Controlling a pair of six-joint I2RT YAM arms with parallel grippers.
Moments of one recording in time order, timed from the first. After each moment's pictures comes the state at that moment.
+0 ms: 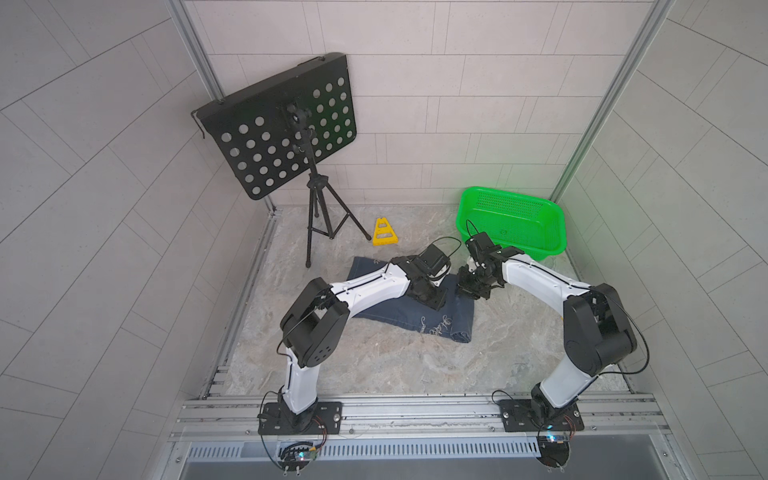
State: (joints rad) left arm -0.84 1.91 1.44 -0.64 0.21 -0.30; right arm 0.34 1.69 1.18 -0.75 -0.26 0.72
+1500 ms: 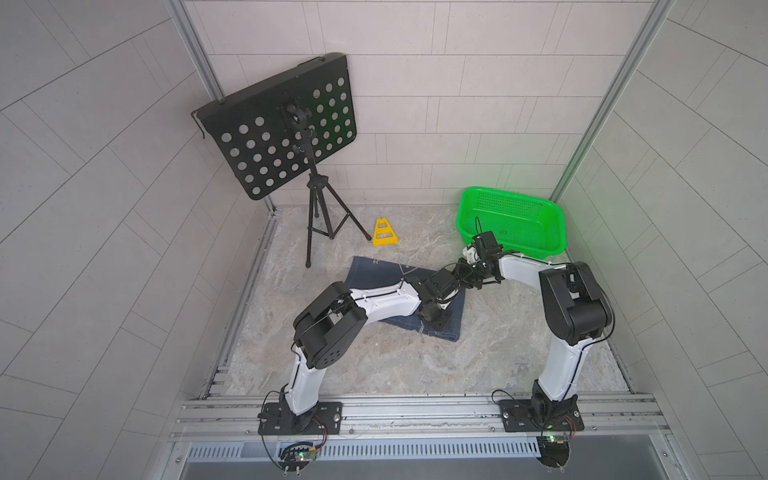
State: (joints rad) left arm -0.93 1.98 1.33 -0.53 0.14 -0.24; right arm 0.20 1.89 1.13 -0.33 -0.45 0.62
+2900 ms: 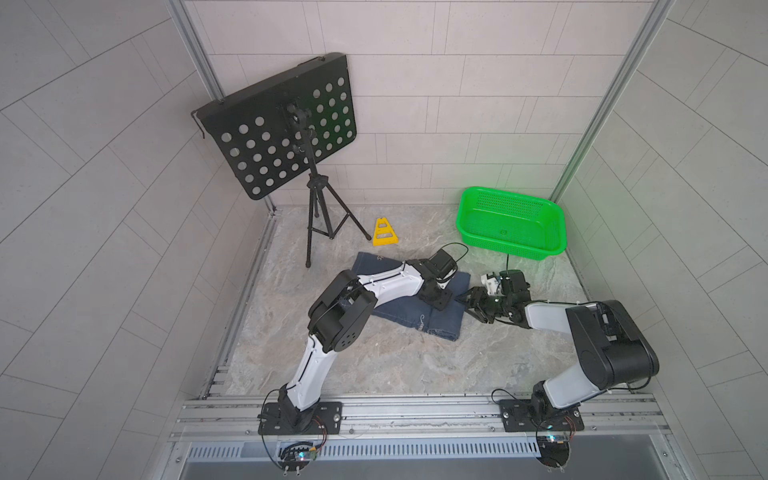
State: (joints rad) left arm -0.84 2.14 1.56 -0.58 0.13 -0.20; right arm 0.12 1.56 0.50 0.21 -0.68 0.88
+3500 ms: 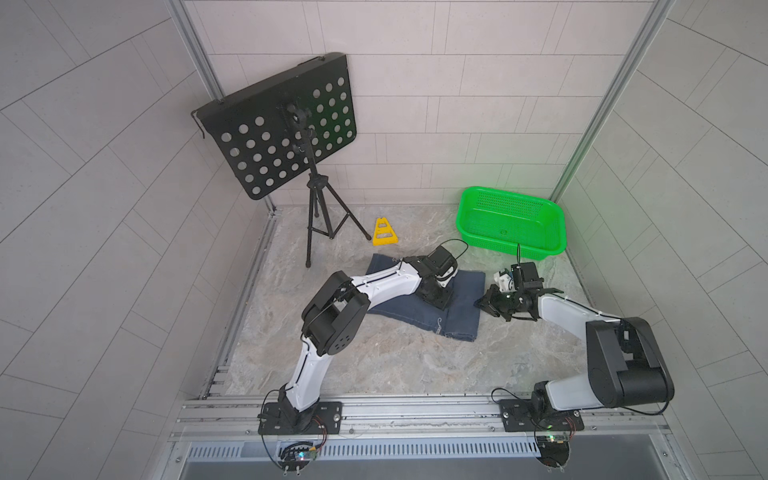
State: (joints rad) left arm -0.83 2.06 1.56 -0.63 0.22 -0.26; right arm 0.03 1.43 0.68 -0.38 -0.53 0.61
